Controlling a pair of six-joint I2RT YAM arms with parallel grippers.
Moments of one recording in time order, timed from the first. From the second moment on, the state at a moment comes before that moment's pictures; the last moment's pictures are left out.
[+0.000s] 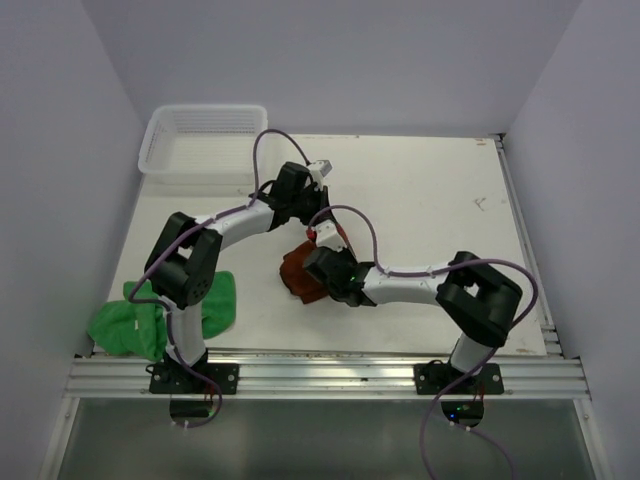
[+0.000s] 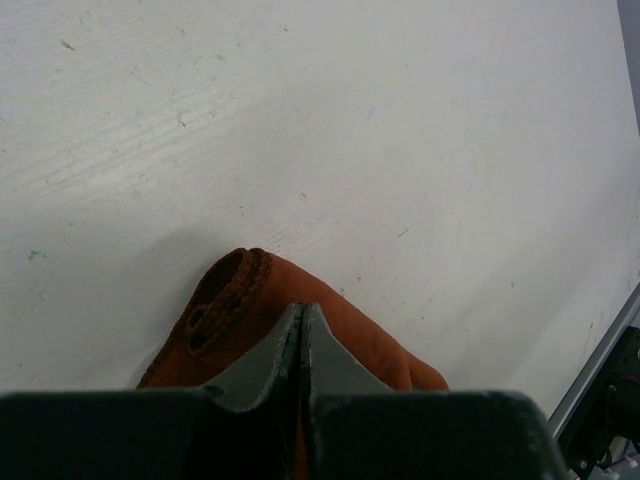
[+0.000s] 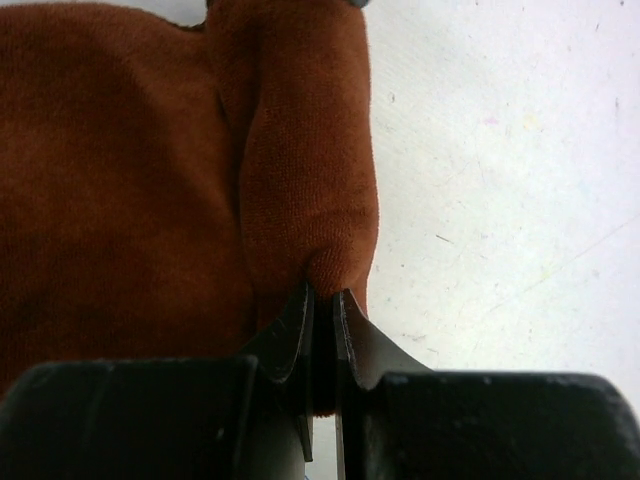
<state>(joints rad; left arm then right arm) -0.54 1.93 1.31 -0.09 0.38 -0.42 1.02 1.71 0.92 -0.12 0.80 0.26</state>
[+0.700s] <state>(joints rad) -0.56 1.91 1.19 -0.01 0.43 -0.42 1.17 1.99 1.10 -0.23 1.06 0.09</state>
